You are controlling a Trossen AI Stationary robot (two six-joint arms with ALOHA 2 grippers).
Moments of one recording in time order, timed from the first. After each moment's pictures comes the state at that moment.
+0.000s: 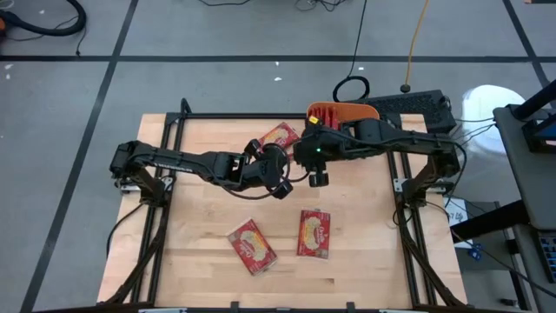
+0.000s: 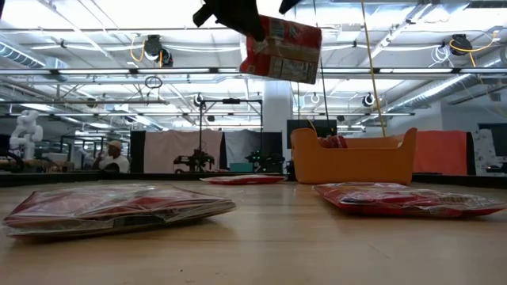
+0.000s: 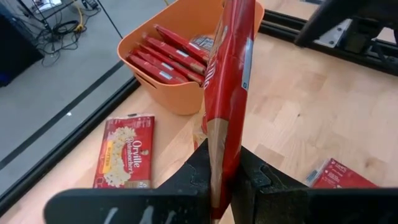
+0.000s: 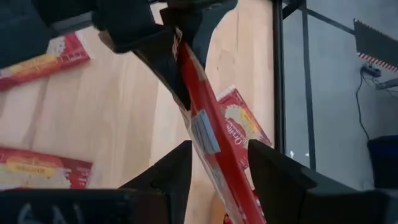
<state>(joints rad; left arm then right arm) -0.11 1.70 1.58 -0.66 -0.62 -0.43 0.01 1.67 1.93 -1.20 0.28 -0.26</state>
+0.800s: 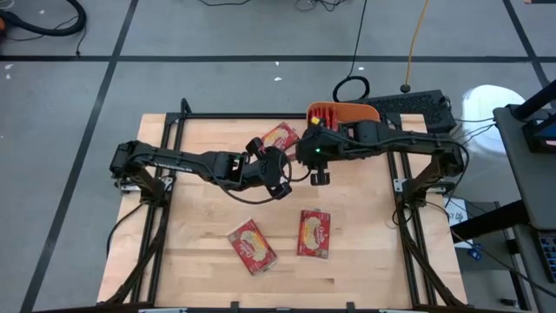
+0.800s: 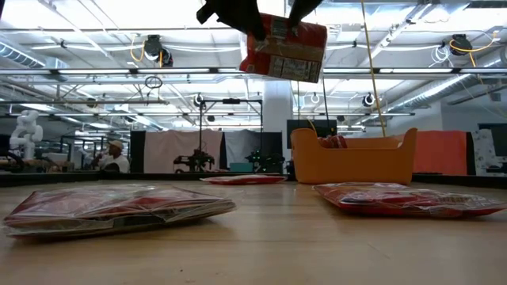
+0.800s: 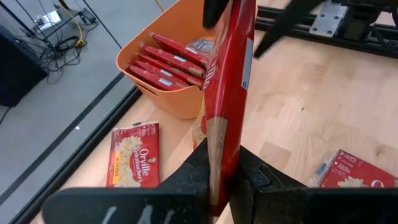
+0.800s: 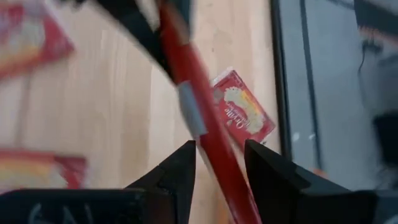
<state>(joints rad) -0.11 1.70 1.58 -0.64 -0.62 -0.32 -0.03 1.62 1.80 -1.15 0.29 -0.21</state>
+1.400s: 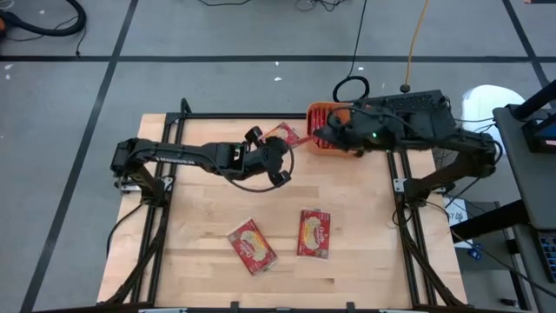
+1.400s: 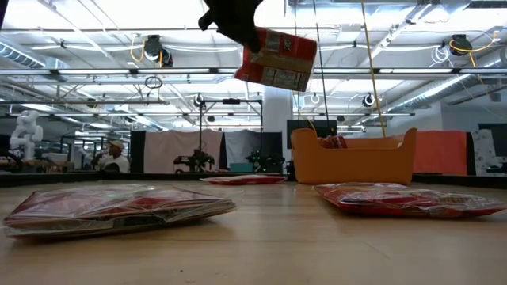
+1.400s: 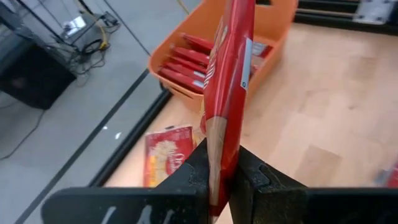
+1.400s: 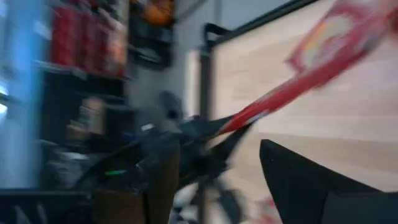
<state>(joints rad) -0.02 1.70 1.58 -0.64 -0.63 -0.20 -0.01 1.32 1.64 -0.89 0.35 1.53</state>
